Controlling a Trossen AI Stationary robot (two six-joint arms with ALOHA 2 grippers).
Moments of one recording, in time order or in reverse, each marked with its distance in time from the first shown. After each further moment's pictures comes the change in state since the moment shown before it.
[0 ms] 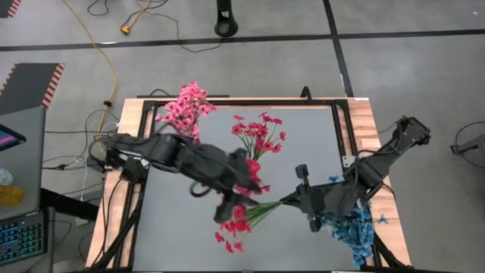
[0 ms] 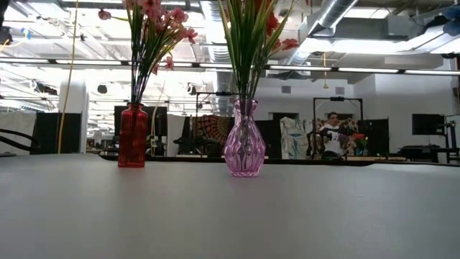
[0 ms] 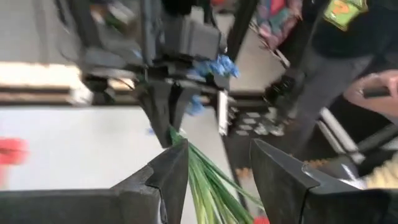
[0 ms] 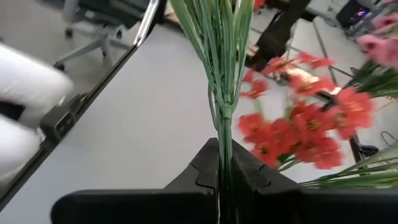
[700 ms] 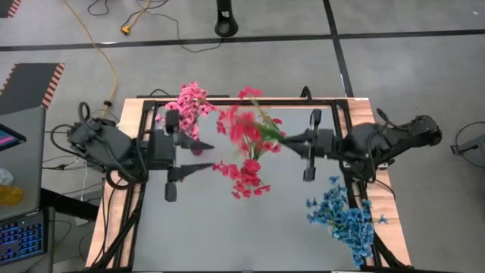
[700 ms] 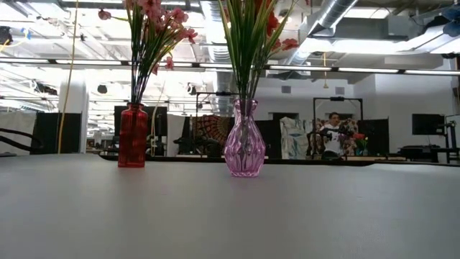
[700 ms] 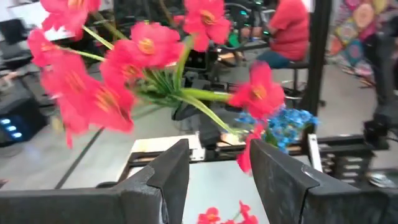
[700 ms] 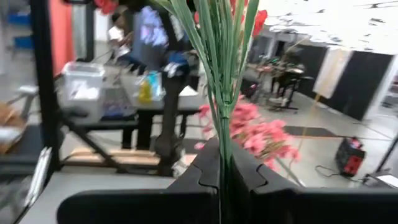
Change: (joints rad) left arm -0.192 -0.255 0.000 -0.033 -0.606 0.287; right arm -0.304 -0.174 0.001 0.435 0.005 -0.130
